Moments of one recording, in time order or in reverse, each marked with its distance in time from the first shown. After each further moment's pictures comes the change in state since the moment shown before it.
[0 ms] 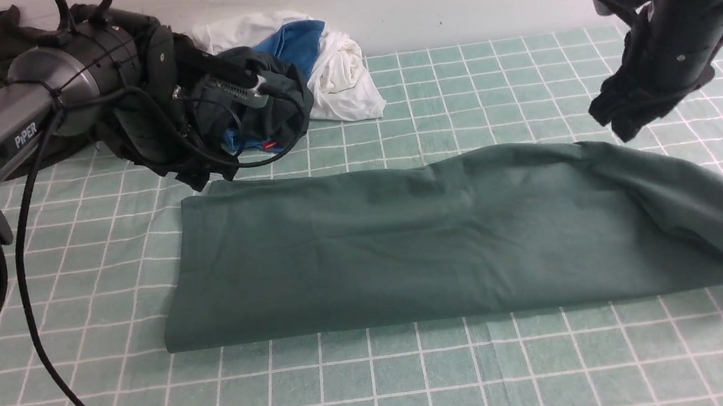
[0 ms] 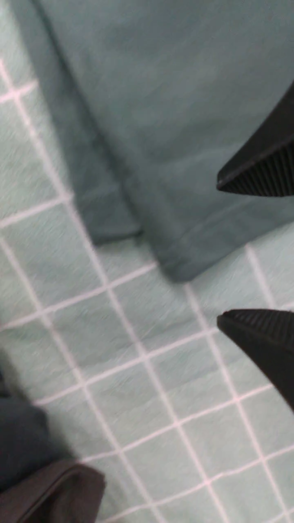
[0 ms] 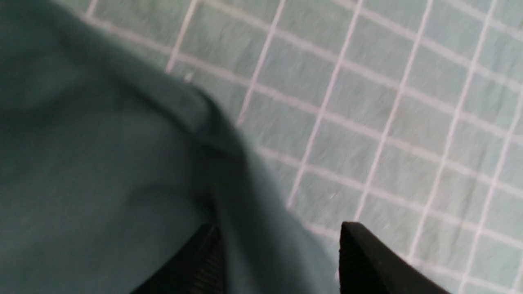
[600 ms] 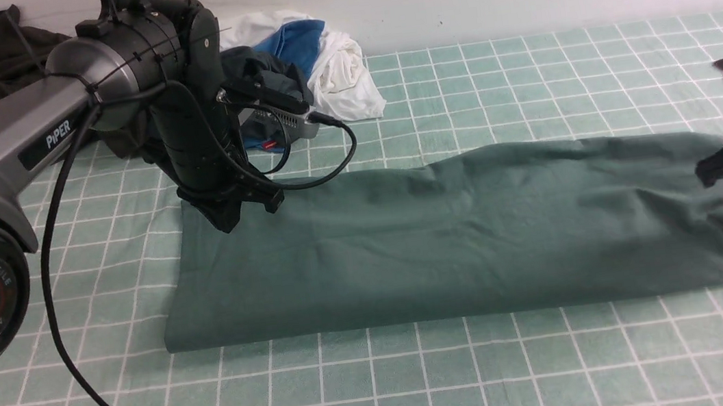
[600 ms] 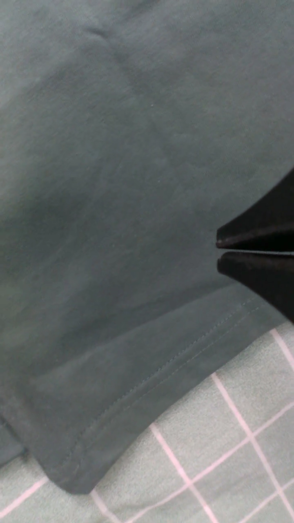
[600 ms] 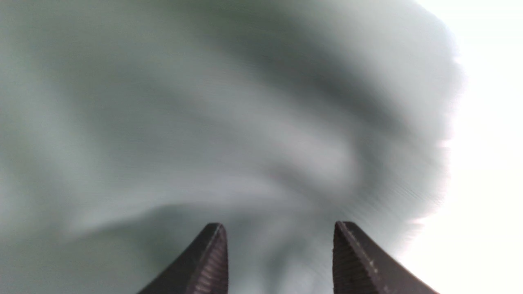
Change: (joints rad) right arm -0.242 -0.070 0.337 -0.156 -0.211 0.283; left arm -0.072 -0.016 -0.001 -0.127 0.242 0.051
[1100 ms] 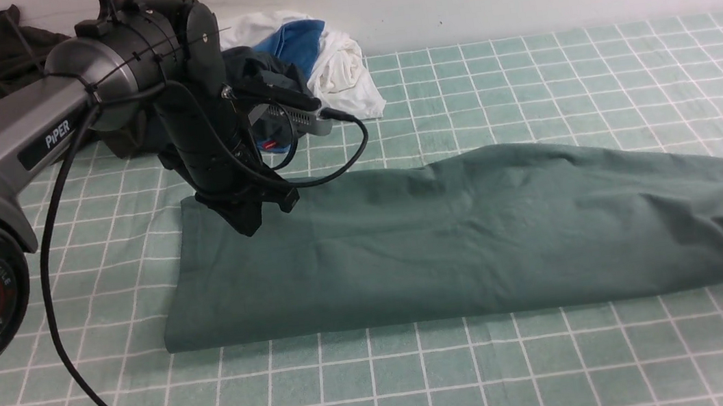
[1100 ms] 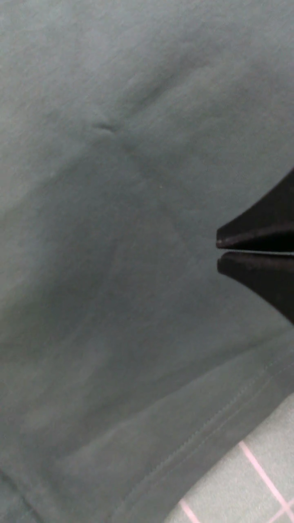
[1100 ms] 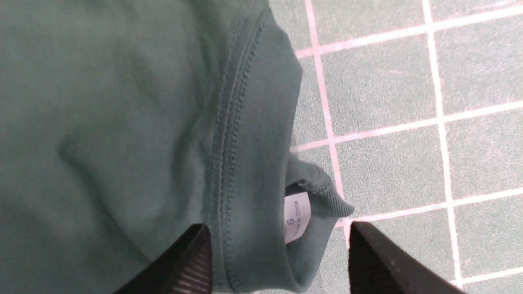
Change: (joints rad) right arm -0.209 -0.022 0.058 0.271 0.034 -0.164; left arm 0.000 0.000 0.000 -0.126 0.003 0.069
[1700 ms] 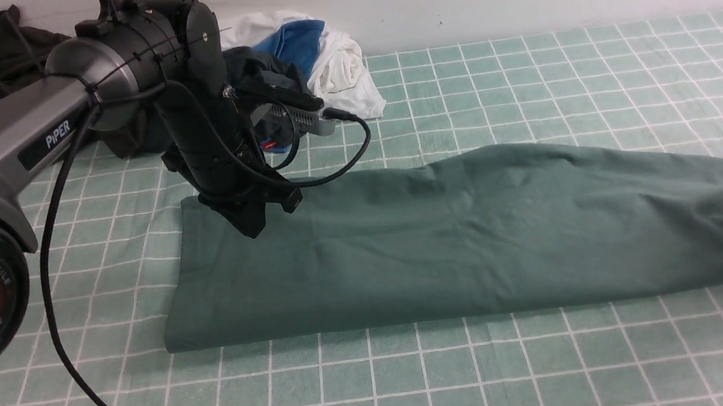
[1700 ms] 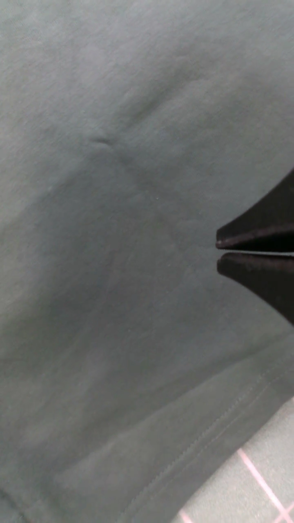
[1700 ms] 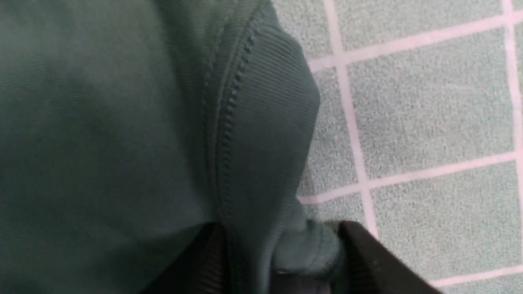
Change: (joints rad) right arm -0.006 0.093 0.006 0.020 -0.075 -0.004; left arm 0.000 -0.010 0.000 -0.012 0.009 0.006
